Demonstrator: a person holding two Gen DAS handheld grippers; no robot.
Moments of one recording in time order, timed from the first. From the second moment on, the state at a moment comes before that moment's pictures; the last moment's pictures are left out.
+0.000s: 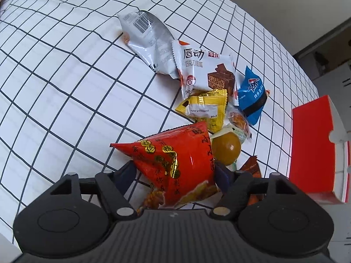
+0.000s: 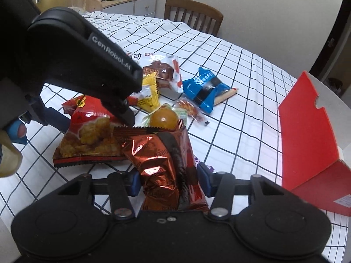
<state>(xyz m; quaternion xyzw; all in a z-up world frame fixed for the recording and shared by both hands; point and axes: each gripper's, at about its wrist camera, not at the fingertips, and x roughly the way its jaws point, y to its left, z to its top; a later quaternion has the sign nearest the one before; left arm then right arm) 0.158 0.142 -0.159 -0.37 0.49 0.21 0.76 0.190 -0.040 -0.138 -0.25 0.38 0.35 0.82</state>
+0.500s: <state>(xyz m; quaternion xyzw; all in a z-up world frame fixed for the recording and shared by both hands) 0.118 0.135 -0.138 -0.34 0.49 0.18 0.78 0.164 -0.062 -0.106 -0.22 0.37 0.31 0.85</state>
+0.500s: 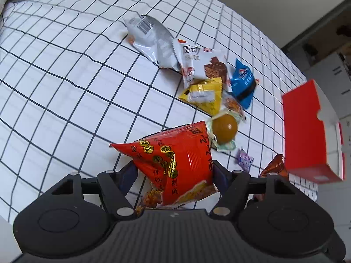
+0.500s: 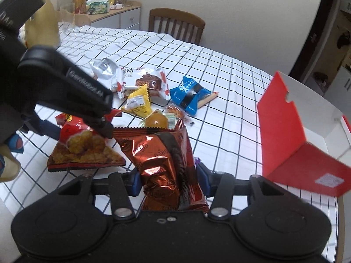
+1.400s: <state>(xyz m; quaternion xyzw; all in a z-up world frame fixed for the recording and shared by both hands) 0.145 0.030 -0.027 -0.19 0.42 0.06 0.89 0.178 -0.145 -0.016 -0.12 0.37 0.23 0.89</state>
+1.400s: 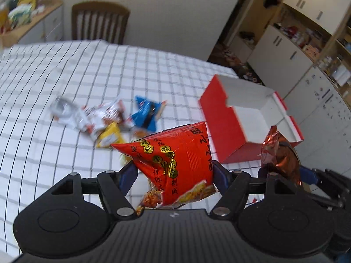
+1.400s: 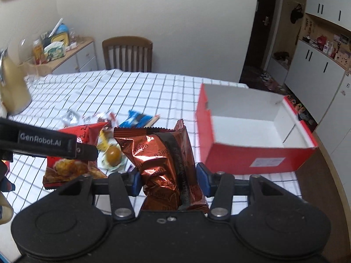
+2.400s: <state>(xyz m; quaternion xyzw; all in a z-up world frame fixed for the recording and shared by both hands) 0.338 -0.105 -0.005 -0.14 0.43 0.04 0.89 0.351 -0.265 0.003 -0.09 0.36 0.21 0.90</state>
